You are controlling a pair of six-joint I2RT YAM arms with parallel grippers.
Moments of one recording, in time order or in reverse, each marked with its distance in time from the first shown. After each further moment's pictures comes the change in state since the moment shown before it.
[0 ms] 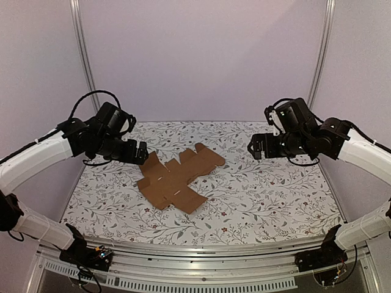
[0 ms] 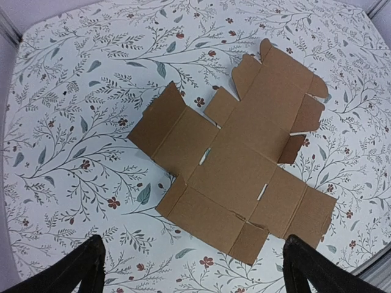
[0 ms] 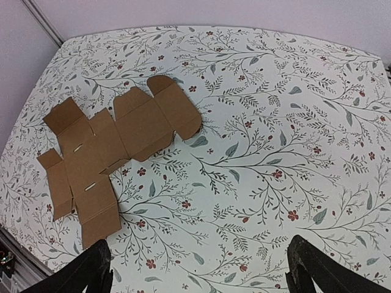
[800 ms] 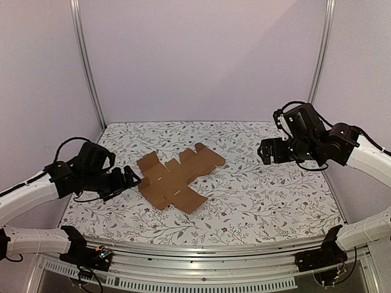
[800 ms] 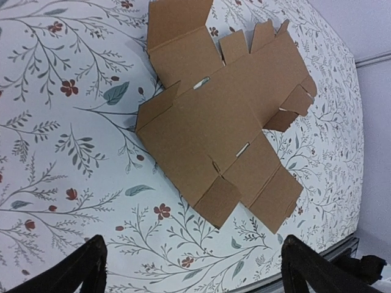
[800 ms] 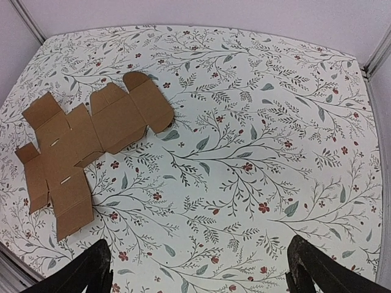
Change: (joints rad) left arm 0.058 -0.327 -0.470 0.177 0.219 -0.457; right arm 0.000 -0.094 -0.056 -0.048 0.086 -0.039
